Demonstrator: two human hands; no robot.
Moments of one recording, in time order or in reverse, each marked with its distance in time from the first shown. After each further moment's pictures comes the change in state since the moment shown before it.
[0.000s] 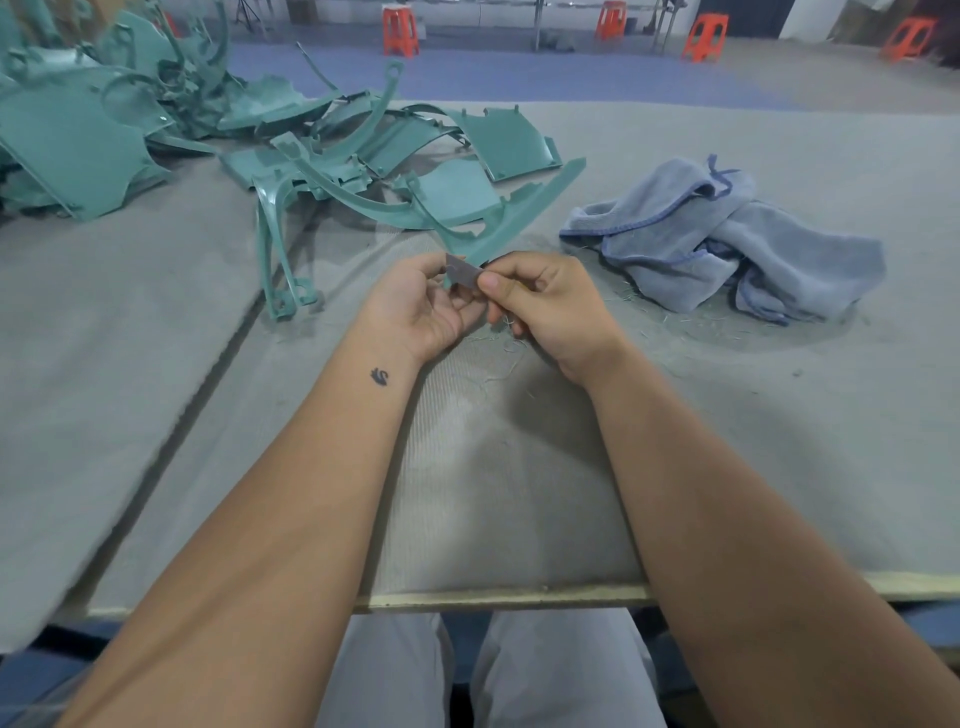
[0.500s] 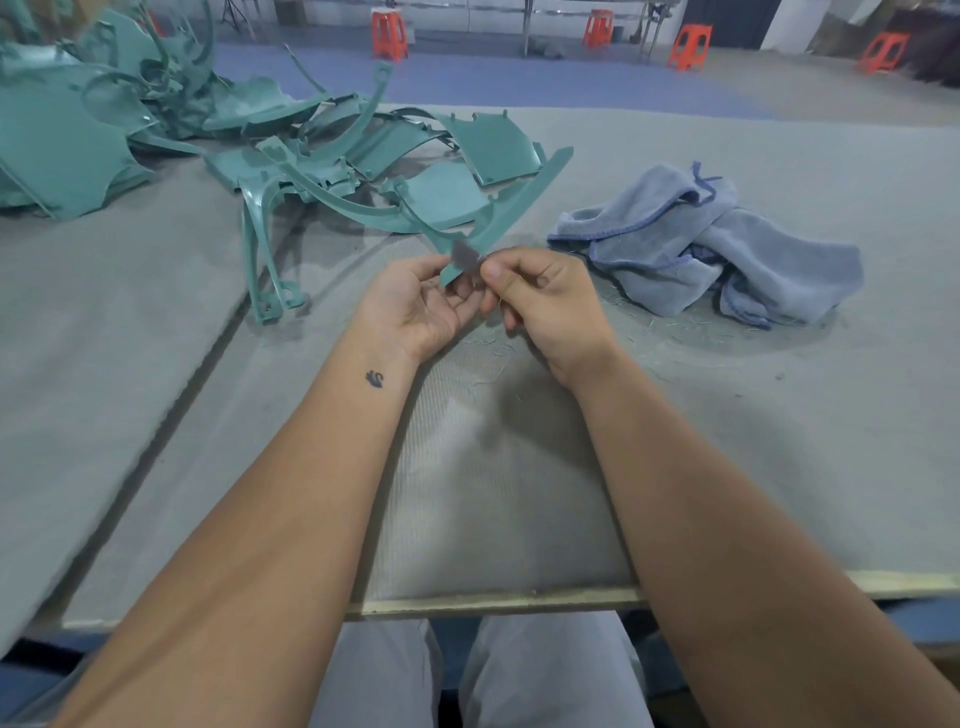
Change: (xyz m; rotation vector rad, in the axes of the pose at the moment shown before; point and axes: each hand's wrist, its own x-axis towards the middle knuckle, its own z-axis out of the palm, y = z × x) left_hand -0.006 -0.001 0.008 -0.128 0.008 -0.019; right_hand 0.004 0.008 -0.004 0.127 0.165 -0.048
